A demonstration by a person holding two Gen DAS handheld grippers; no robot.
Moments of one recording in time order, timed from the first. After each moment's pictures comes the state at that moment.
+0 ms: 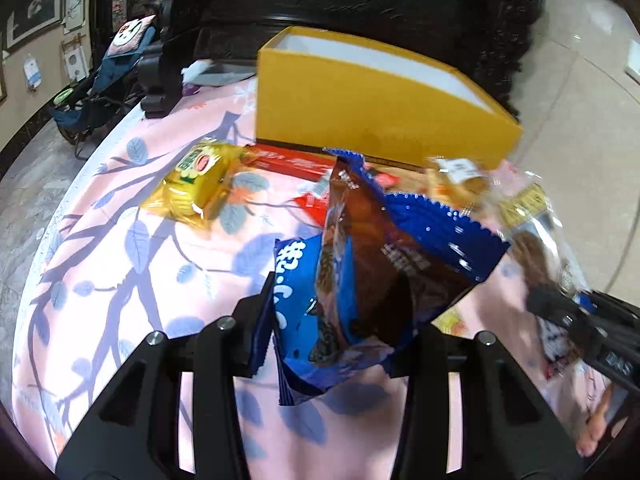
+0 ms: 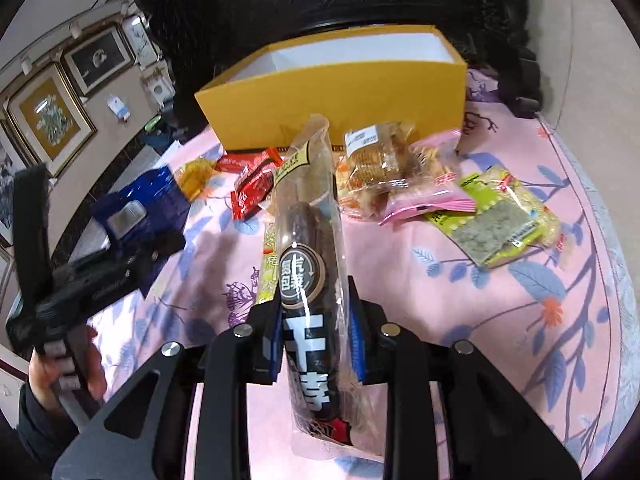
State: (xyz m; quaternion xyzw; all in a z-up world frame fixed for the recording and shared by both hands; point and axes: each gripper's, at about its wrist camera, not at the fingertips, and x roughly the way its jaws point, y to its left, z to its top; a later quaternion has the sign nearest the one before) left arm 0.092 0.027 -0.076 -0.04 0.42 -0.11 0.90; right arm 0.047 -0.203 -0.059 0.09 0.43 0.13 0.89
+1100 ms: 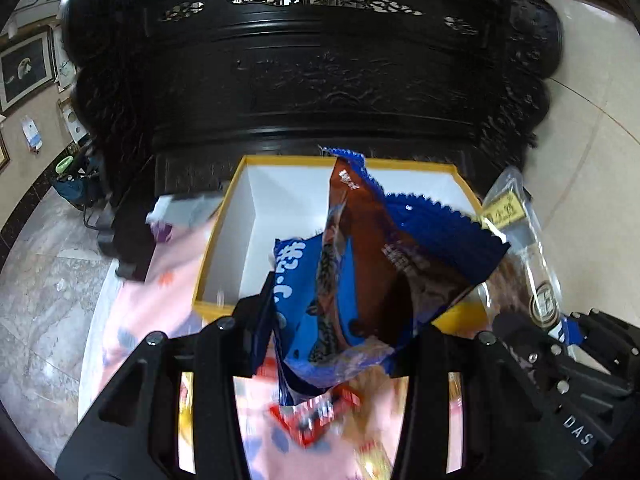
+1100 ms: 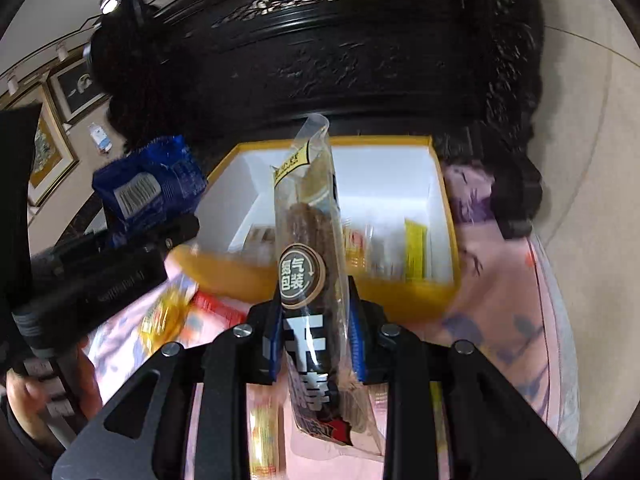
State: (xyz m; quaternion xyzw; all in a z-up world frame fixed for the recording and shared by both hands) left arm 0.265 -0.047 0.043 0.02 0.37 -0.09 0.92; right arm 0.214 -0.216 0.034 0.07 0.39 0.08 0.92
